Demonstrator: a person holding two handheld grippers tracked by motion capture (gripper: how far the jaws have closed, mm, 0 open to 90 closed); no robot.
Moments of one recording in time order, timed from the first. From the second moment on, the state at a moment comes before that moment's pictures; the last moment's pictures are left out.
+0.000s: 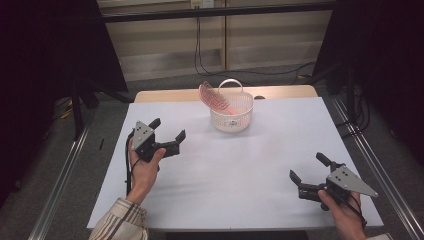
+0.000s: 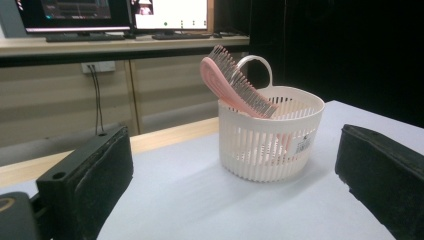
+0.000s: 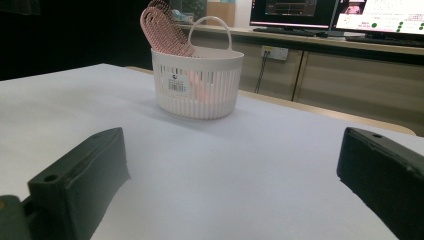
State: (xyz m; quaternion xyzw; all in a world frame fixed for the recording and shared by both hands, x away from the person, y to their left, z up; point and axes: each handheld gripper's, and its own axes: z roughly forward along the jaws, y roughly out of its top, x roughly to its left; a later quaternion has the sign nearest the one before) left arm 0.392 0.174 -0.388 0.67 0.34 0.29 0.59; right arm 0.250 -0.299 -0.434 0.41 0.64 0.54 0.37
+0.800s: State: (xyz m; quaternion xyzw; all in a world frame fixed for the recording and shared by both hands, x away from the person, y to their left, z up) left arm 0.343 0.200 -0.407 0.66 0.36 0.28 0.60; right arm 0.248 -0.301 -0.432 0.41 0.63 0.54 0.38
